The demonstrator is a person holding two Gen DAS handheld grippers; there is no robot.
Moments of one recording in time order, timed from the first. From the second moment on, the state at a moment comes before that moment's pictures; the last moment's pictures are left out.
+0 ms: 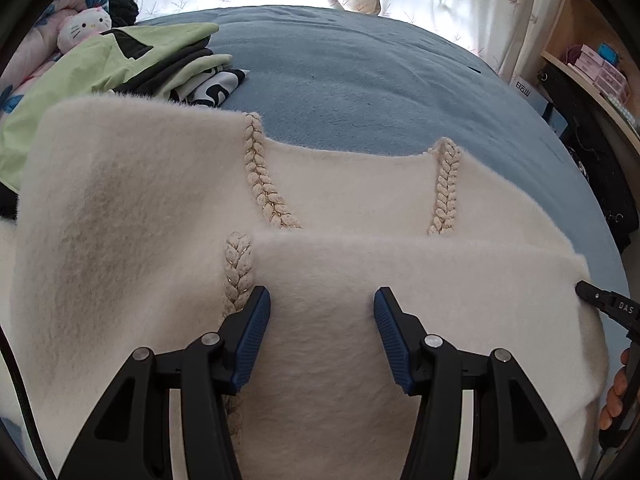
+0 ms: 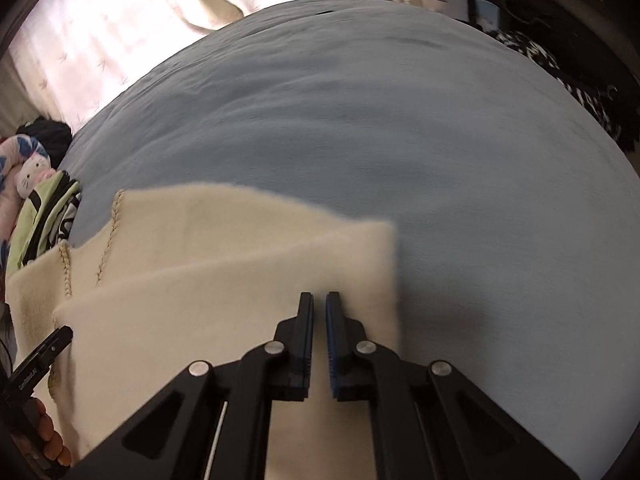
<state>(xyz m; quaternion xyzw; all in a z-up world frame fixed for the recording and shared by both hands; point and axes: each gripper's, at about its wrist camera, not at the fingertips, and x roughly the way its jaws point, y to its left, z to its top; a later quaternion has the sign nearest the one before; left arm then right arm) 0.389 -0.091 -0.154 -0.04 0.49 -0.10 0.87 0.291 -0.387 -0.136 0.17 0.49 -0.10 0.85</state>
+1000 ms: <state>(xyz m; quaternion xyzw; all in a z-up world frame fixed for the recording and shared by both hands) 0.234 -0.056 -0.056 -0.04 0.44 -0.14 0.88 0.159 -0.279 -0.062 0.17 0.47 -0.05 0.87</state>
